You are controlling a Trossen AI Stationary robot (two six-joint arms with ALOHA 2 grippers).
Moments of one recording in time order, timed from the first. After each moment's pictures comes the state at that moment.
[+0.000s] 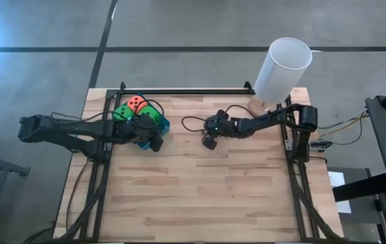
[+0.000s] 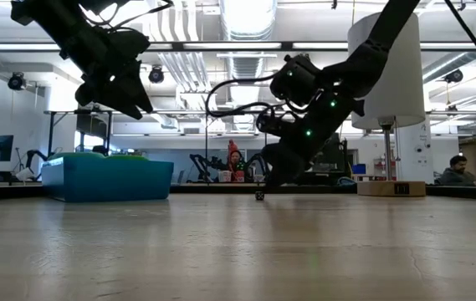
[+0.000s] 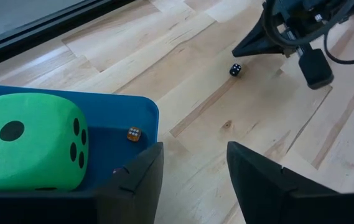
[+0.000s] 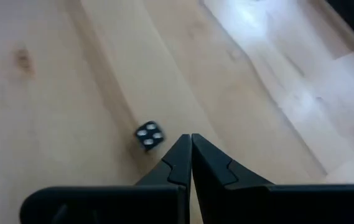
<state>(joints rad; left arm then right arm) 0.04 1.06 0.69 -0.47 -0.42 -0.63 -0.23 1.87 0.89 0.15 0.28 0.10</state>
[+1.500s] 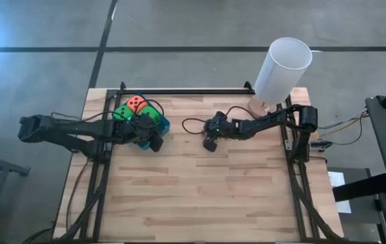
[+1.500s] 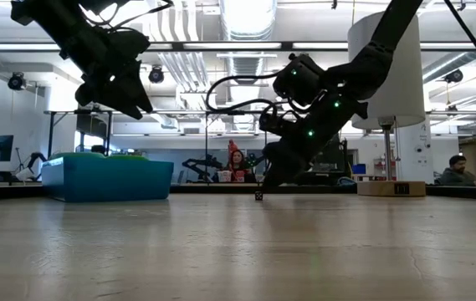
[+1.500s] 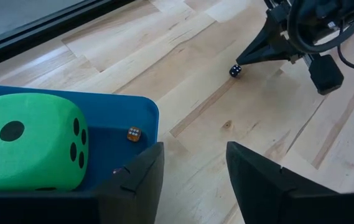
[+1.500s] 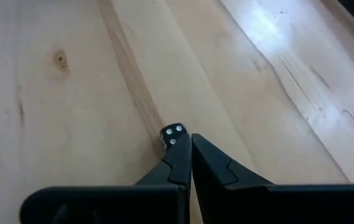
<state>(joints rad) 0.04 1.06 0.69 -0.47 -0.42 -0.63 -0.22 1.87 0.86 0.23 0.22 0.06</state>
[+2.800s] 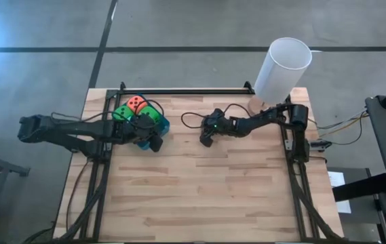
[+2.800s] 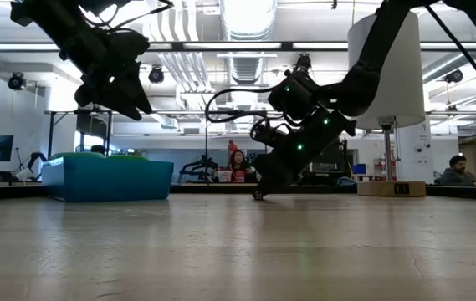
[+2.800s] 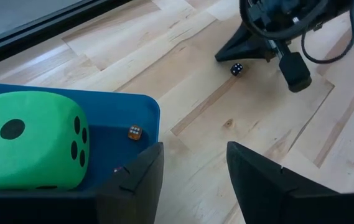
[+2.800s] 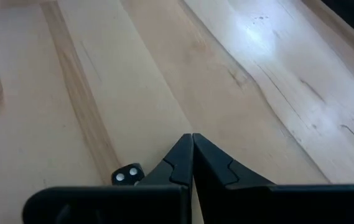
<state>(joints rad) 0.04 1.06 0.68 -0.47 -0.42 -0.63 -0.25 1.99 0.89 0.35 0.20 0.08</state>
